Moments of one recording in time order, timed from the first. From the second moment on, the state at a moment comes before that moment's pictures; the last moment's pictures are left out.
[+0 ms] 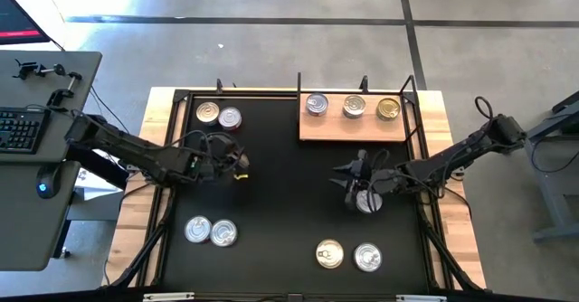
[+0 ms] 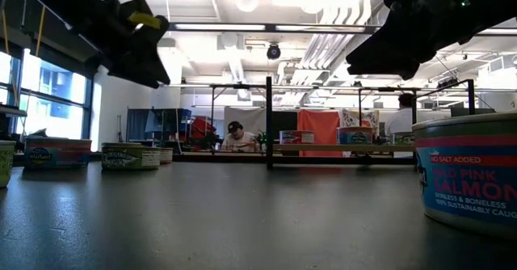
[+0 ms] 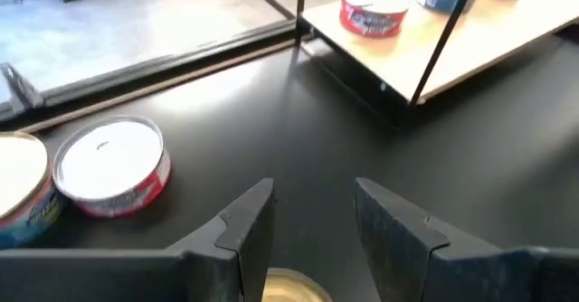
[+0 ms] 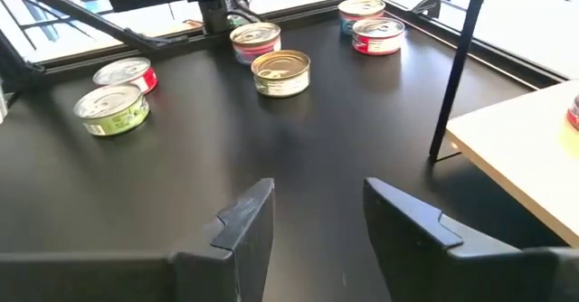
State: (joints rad) left arm -0.22 1.15 0.63 -0.42 -0.94 -0.90; right arm 0.36 1.17 0.45 0.30 0.59 0.36
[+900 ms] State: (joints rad) left arm 0.54 1.33 0.63 -0.34 -0.43 -0.44; right arm 0.33 1.17 0.45 0.30 0.60 0.35
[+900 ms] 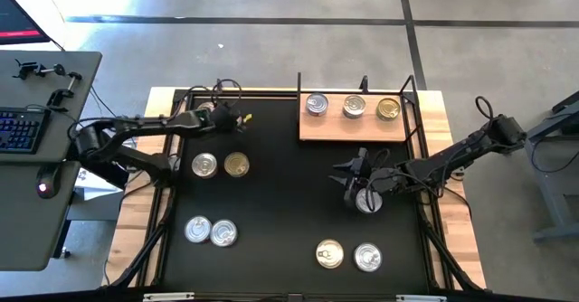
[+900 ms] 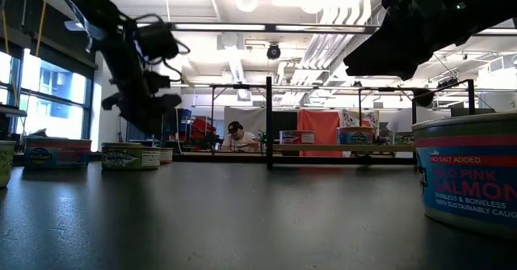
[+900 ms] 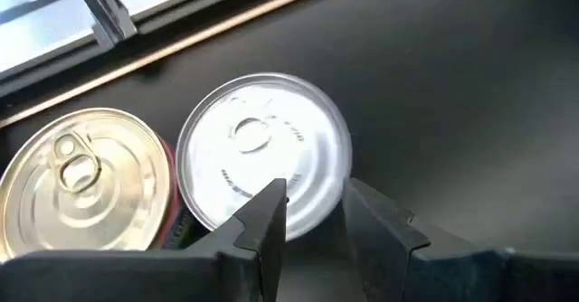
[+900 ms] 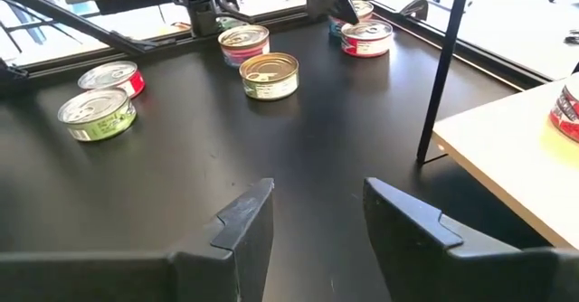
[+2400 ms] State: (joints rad) left arm -0.11 1.61 0.63 0.16 -0.21 0.32; right arm 0.34 1.17 0.45 0.30 0.56 0.43
